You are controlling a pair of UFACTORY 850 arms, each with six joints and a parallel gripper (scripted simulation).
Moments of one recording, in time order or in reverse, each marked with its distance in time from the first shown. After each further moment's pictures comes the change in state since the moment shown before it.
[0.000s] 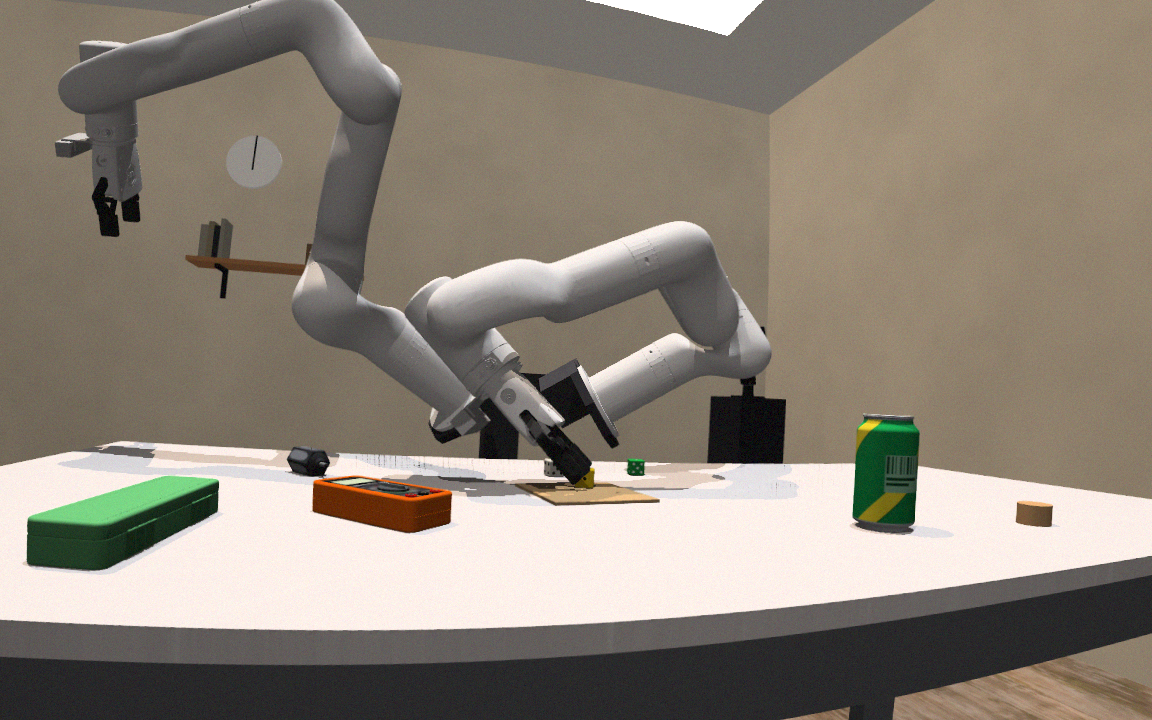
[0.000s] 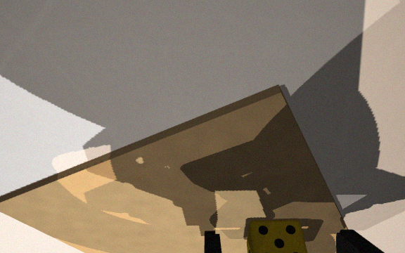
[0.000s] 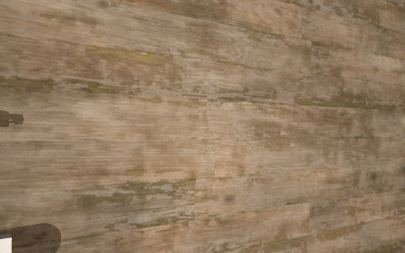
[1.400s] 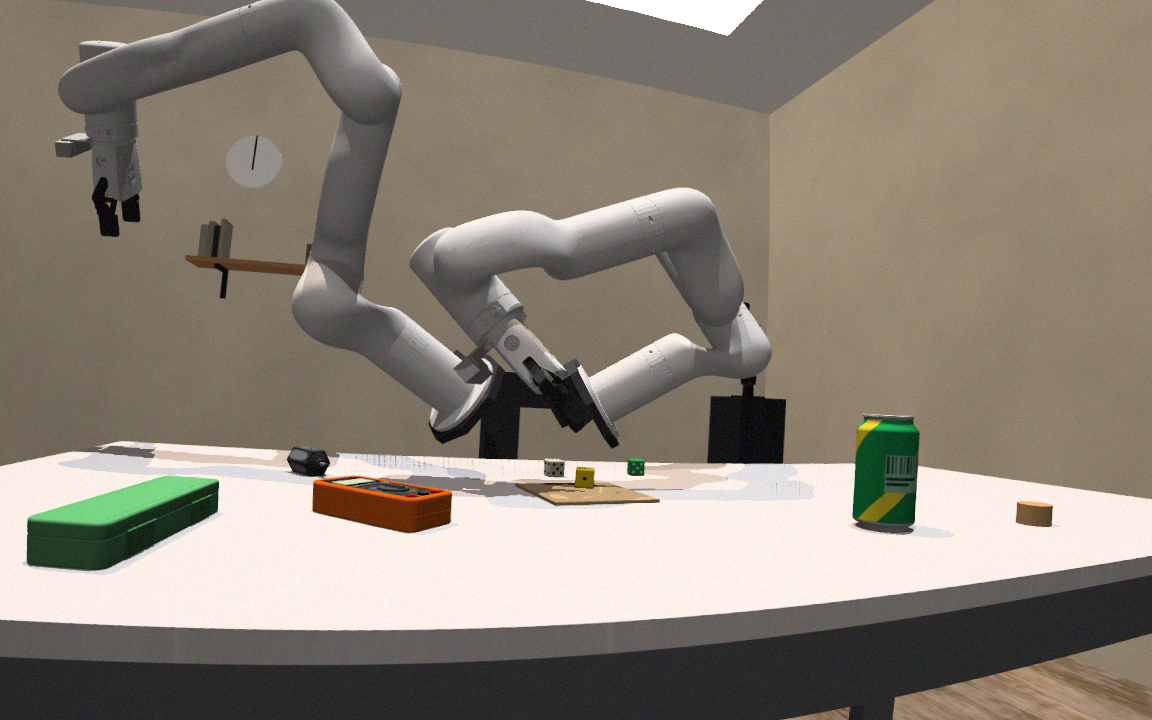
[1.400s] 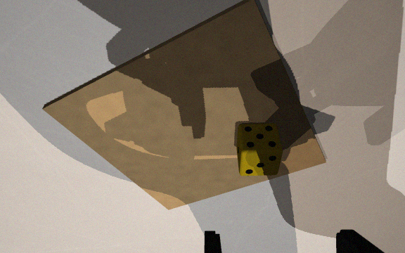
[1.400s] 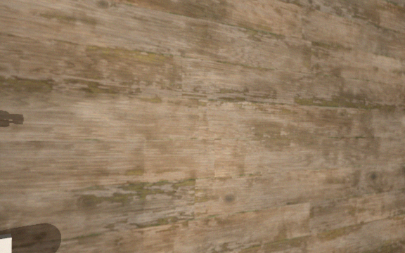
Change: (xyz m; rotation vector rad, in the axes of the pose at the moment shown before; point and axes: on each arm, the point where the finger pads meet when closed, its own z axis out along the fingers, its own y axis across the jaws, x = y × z) left arm -0.048 0.000 -0.048 0.000 0.009 0.001; right arm 0.000 0.000 0.000 0.000 0.000 0.000
